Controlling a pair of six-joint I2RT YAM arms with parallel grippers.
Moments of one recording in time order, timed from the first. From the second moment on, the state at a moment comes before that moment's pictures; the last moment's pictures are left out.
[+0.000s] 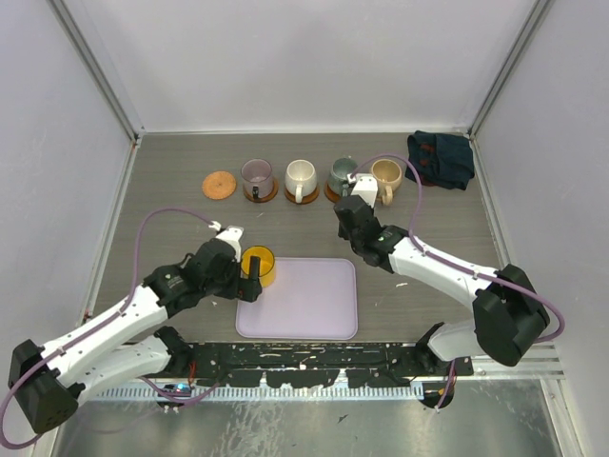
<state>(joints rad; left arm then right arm) -0.77 0.85 0.65 -0.65 -0.10 -0.52 0.71 1.36 0.86 -0.16 0.56 0.47</state>
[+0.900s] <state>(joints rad) -0.78 1.04 0.60 -0.45 -0.22 -0.48 0.71 1.36 0.84 -0.16 0.53 0.51</state>
